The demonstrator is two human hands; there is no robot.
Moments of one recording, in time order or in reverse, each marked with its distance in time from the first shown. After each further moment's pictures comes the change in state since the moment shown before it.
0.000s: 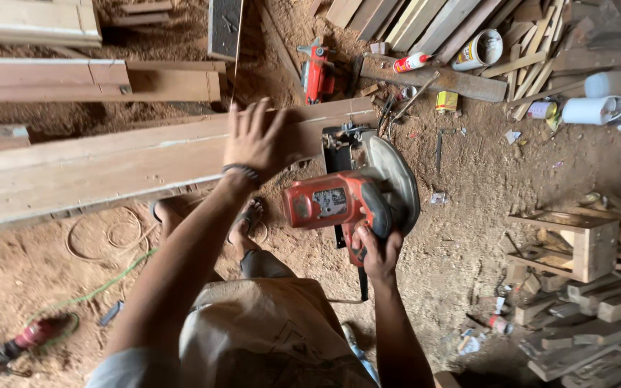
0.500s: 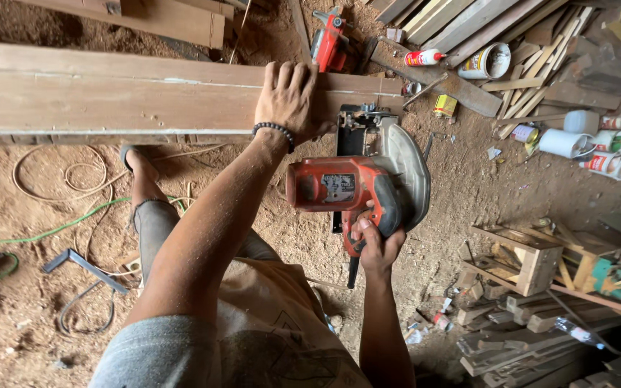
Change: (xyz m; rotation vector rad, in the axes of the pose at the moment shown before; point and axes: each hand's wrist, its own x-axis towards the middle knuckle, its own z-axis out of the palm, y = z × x) left_hand 0.021 0.018 0.008 0.148 0.077 -0.052; right_hand 0.012 -0.055 0.031 -0.071 0.044 0.202
